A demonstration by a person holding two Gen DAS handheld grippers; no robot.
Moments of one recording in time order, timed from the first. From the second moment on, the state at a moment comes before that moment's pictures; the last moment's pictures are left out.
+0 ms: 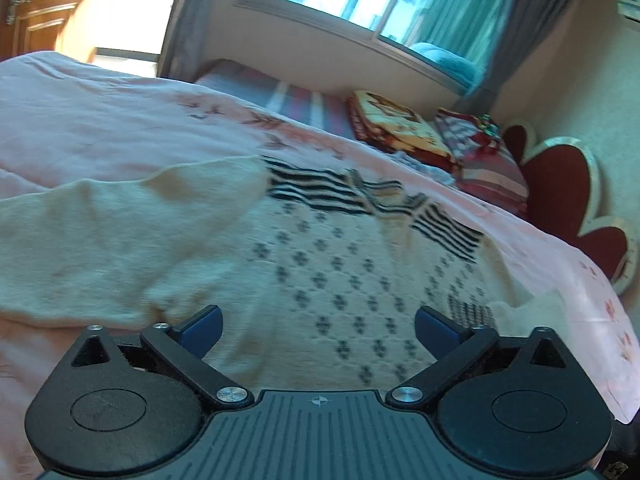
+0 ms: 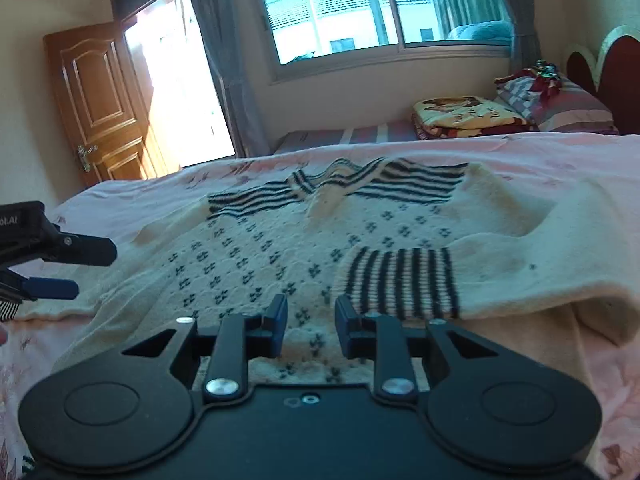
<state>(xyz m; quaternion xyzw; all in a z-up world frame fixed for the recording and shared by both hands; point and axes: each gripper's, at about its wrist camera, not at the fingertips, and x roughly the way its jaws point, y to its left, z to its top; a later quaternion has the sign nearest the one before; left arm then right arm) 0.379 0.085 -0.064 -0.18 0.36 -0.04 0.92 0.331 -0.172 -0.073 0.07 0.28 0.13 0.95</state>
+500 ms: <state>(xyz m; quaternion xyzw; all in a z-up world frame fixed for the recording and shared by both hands) 0.381 0.051 -0.079 -0.16 0.38 -0.04 0.91 0.355 -0.248 -0.095 0.28 0.33 0.06 0.90</state>
